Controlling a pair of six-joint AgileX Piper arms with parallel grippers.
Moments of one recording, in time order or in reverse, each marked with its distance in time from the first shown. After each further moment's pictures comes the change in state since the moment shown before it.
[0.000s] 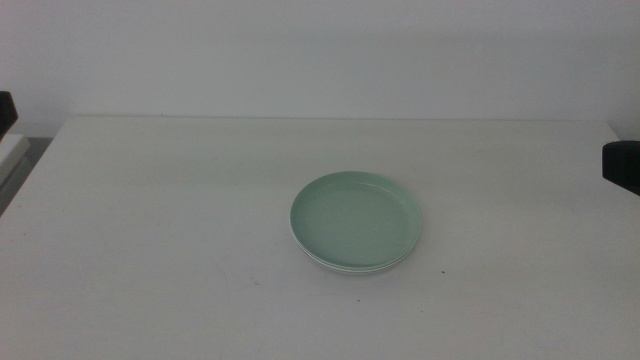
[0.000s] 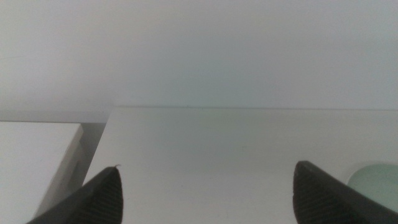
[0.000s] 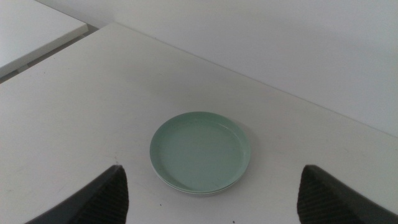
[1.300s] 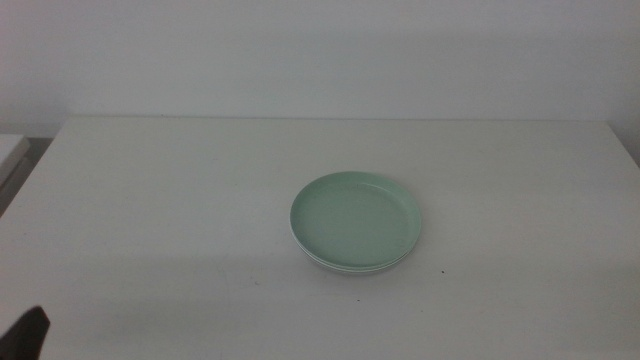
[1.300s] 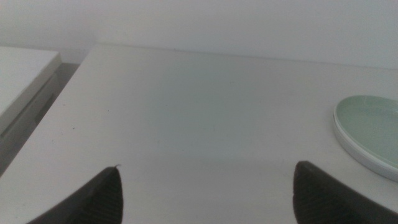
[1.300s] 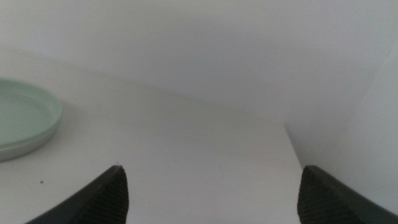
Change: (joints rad) left arm 0.000 -0.635 0.652 -0.097 -0.094 0.000; right arm -0.228 -0.697 0.947 -0.234 -0.649 0.000
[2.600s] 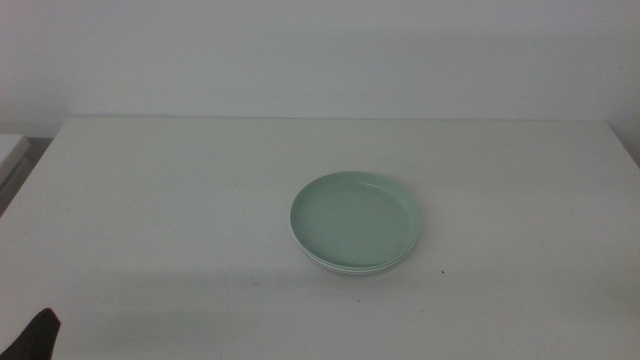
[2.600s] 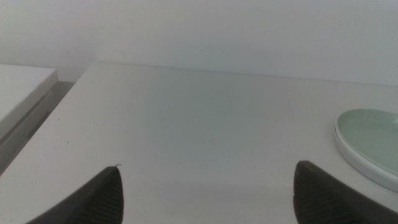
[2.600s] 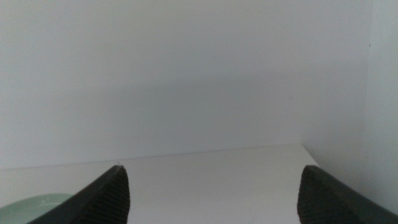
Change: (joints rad) left arm 0.002 -0.074 0.142 -0.002 -0.171 0.002; right arm -0.002 -0.027 0.002 -0.184 -0.143 0.548
